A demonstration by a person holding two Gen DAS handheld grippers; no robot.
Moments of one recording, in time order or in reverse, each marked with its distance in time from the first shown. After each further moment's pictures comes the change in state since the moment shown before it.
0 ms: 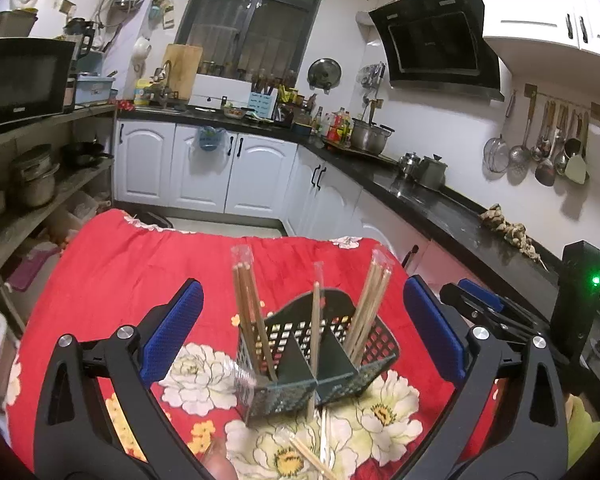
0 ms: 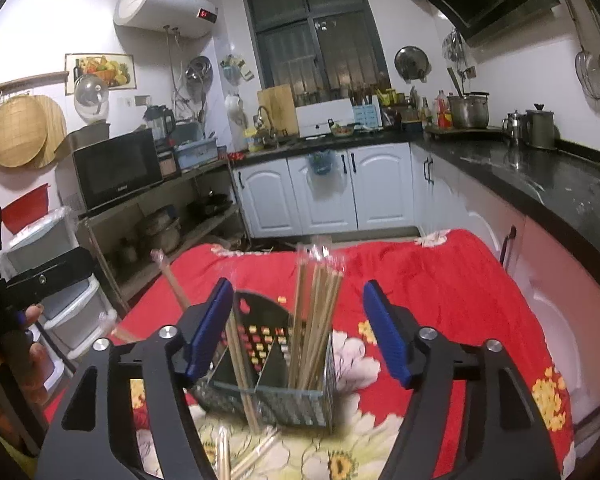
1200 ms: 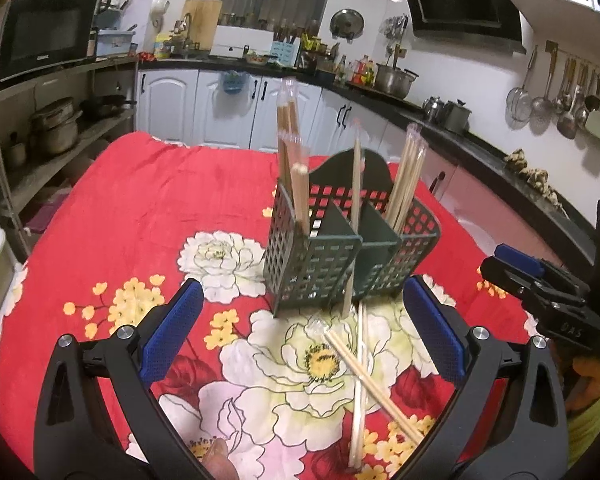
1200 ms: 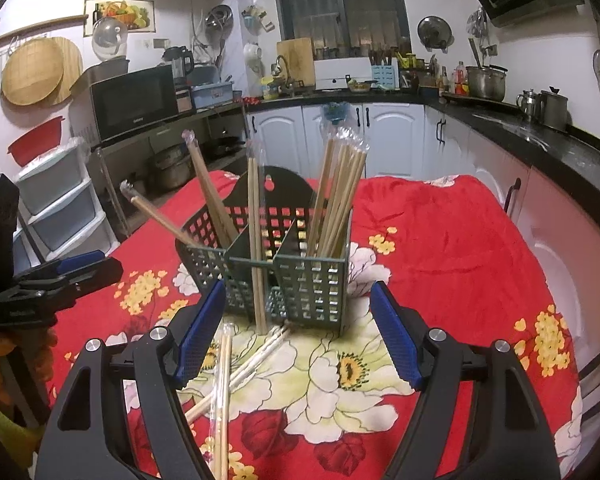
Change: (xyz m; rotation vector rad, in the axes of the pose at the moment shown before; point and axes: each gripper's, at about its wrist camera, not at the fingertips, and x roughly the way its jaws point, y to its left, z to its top) left arm -0.007 0.021 -0.100 -0.015 0.180 0.081; right arm -0.013 0.020 -0.076 -0.082 0.177 0.020
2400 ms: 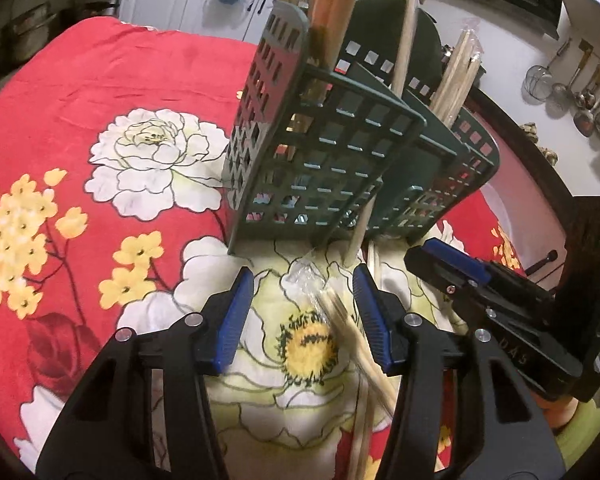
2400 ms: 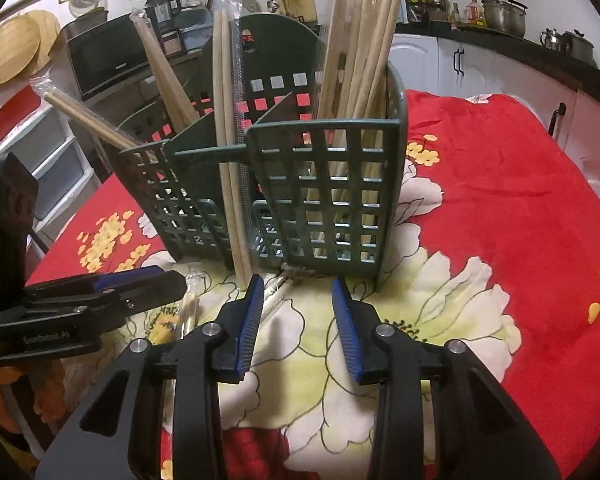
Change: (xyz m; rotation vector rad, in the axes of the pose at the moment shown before) left arm 0.111 0.011 -0.039 -0.134 0.268 -0.114; right arm 0.111 -0.004 -0.039 0.045 0.213 0.035
